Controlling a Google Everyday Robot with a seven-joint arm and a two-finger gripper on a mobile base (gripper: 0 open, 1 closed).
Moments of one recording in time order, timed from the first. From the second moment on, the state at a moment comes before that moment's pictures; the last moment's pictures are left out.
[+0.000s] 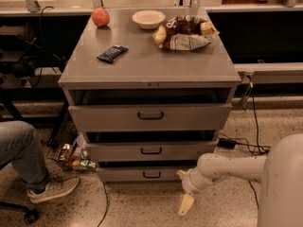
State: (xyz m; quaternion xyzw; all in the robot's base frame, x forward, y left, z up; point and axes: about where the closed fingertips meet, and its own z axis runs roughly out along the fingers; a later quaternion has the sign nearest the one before) arm 0.484 -0.121 0.342 -0.64 0.73 0.17 0.16
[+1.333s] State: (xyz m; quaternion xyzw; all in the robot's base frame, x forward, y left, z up) arm 0.526 -0.141 0.250 -0.73 0.66 0.08 0.16
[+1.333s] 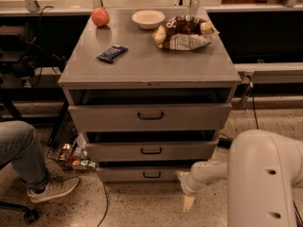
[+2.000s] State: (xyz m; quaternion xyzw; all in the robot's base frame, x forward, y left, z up) arm 0.574 -0.127 0.228 -0.75 0.63 0.02 0.20
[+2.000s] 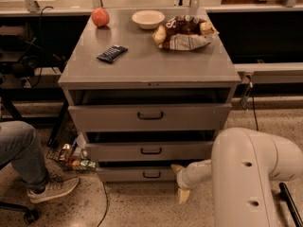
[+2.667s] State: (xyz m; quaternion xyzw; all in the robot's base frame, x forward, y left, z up) arm 0.613 -0.118 0.205 -0.74 0.63 0.01 0.22
